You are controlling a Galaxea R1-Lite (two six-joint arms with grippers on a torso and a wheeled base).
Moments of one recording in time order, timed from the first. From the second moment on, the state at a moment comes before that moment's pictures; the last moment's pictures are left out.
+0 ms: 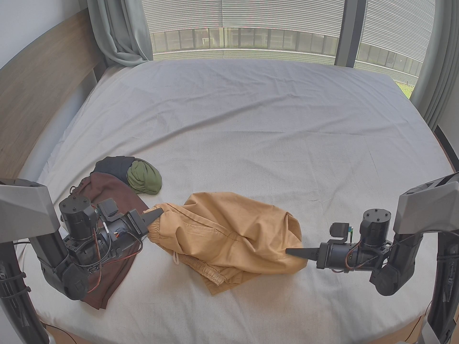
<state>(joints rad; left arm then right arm) -0.22 2.09 -0.36 -1.55 -0.37 -0.72 0.31 2.27 -0.40 -1.55 0.73 0.59</state>
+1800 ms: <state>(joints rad) -0.22 2.10 -0.36 -1.55 -0.37 -0.72 0.33 2.37 -0.37 -1.54 0.73 0.41</state>
